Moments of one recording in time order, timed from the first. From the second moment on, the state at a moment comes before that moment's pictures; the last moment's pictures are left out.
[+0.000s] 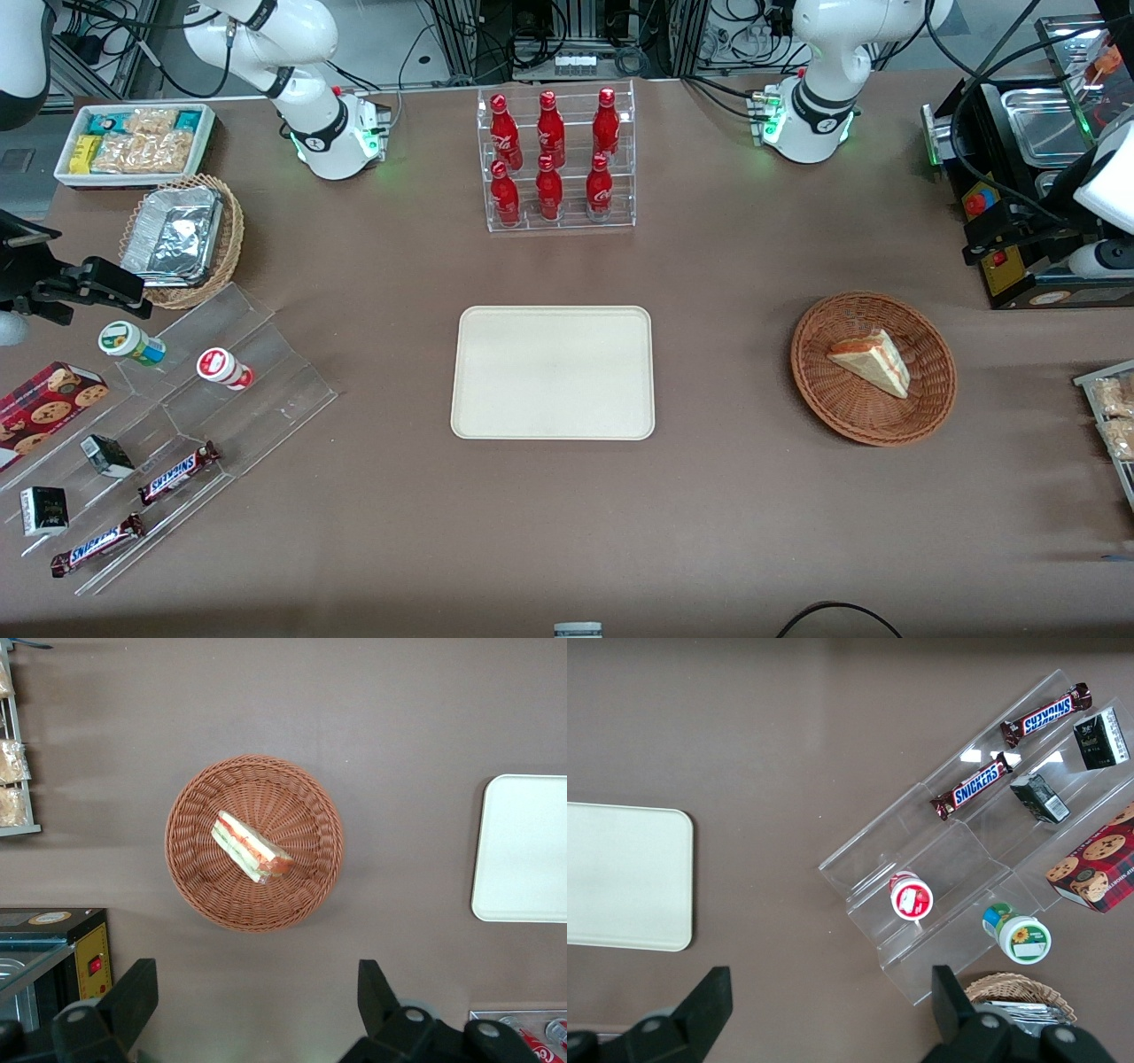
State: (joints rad) arm 0.06 0.00 -0.10 -1.53 0.01 1.52 -0.05
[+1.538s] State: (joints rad) arm 0.10 0.14 -0.09 -1.95 0.07 2.03 -0.78
